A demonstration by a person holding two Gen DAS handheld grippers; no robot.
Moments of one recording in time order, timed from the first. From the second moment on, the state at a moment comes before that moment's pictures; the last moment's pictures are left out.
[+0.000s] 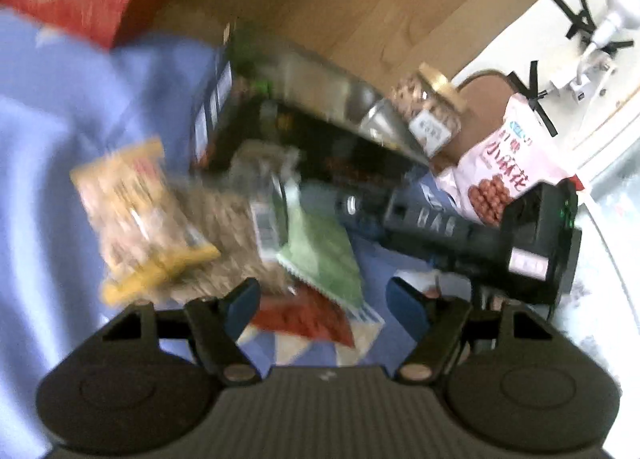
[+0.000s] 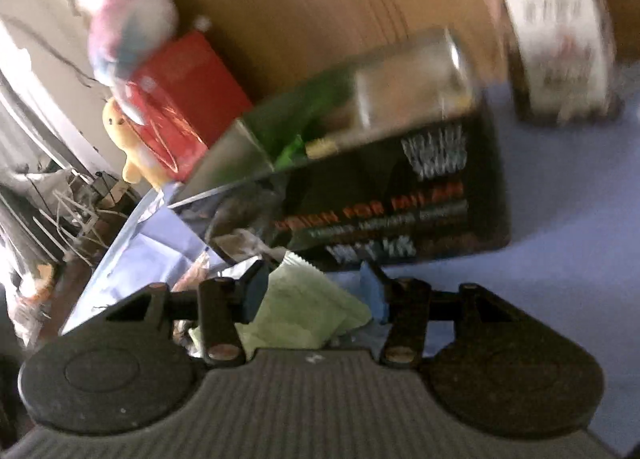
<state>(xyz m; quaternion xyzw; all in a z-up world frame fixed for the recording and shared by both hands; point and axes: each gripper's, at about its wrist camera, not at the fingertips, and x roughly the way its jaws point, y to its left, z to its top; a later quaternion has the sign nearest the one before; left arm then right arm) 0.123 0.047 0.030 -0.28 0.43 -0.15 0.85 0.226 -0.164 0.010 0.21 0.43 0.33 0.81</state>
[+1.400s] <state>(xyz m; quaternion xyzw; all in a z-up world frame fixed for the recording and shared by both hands) 0.044 0.025 0.049 -0.11 0.42 -0.20 0.88 0.020 -0.142 0.037 -0.11 0.27 0.37 0.88</state>
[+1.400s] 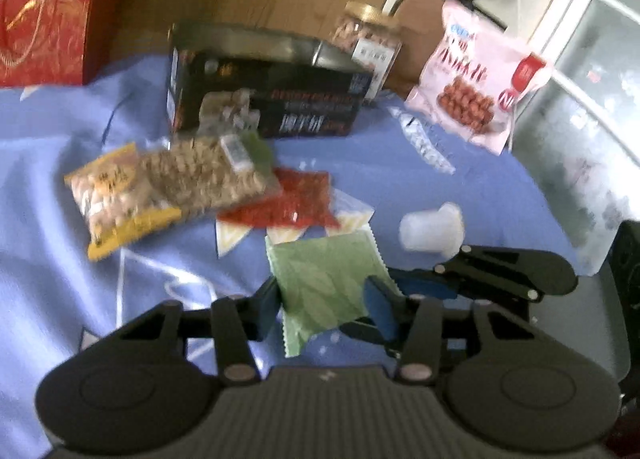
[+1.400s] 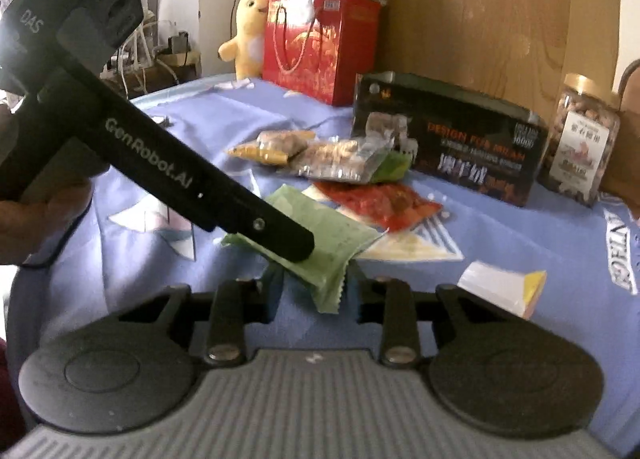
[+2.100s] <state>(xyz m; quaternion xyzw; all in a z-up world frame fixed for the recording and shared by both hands) 0.223 0.038 0.090 -0.14 0.35 -0.14 0.92 0.205 -0.115 0.081 -0.06 0.25 0.31 0.91</state>
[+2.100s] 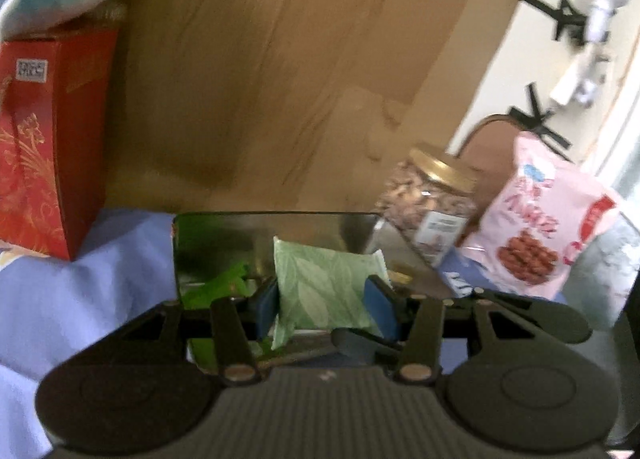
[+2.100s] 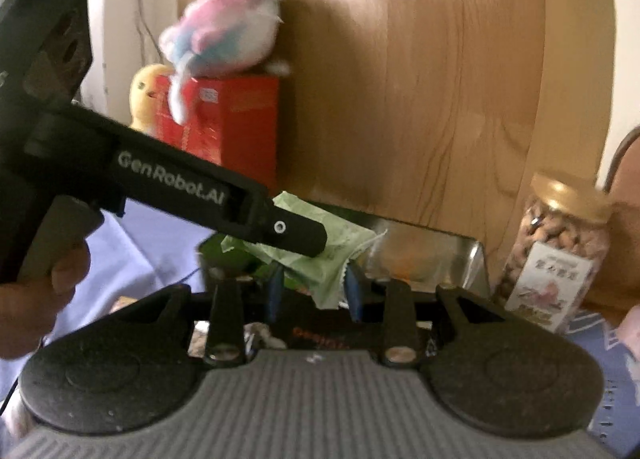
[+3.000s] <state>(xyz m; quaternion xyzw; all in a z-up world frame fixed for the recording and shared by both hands) 0.084 0.125 0.034 -0.25 0.38 -0.10 0.88 0.165 -0.124 0.026 0.15 0.39 0.33 0.85</state>
